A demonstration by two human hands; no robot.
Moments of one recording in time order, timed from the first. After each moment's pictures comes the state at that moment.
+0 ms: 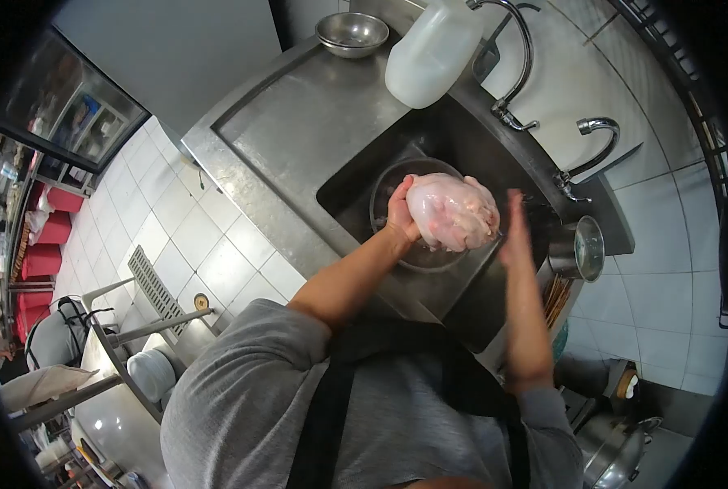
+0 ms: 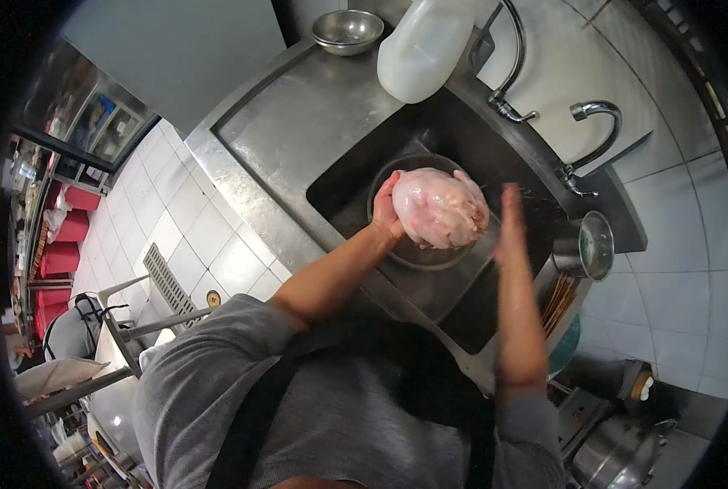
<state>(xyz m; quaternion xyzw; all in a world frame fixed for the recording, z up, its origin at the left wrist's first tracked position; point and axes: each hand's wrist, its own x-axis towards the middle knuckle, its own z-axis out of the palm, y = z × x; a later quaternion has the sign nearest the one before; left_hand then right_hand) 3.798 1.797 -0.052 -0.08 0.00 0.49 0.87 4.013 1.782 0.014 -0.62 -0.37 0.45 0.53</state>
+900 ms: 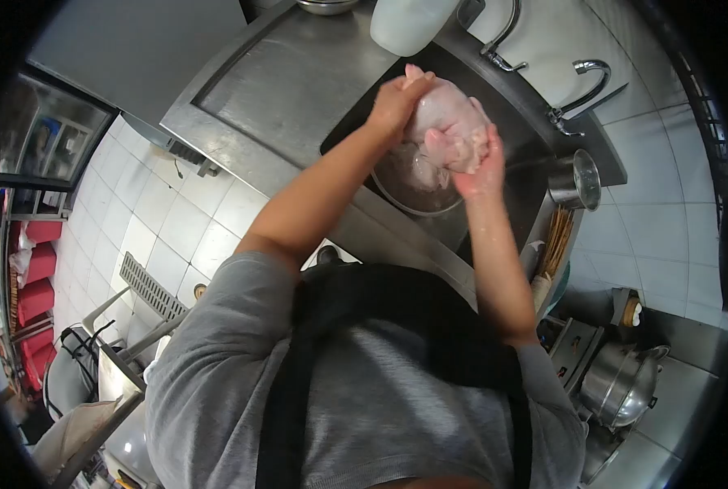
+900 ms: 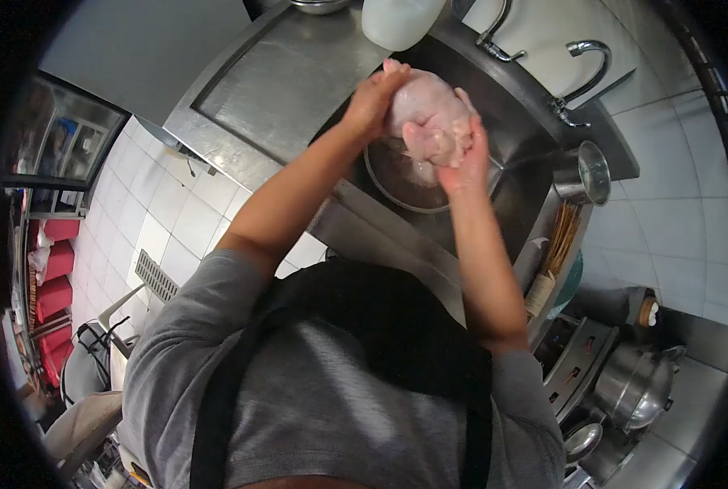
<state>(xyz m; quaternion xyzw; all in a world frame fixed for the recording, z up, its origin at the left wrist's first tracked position) 3.735 1.846 0.021 0.34 0.32 0.52 0.72 3.868 1.755 0.054 -0.30 -0.25 0.65 0.65</state>
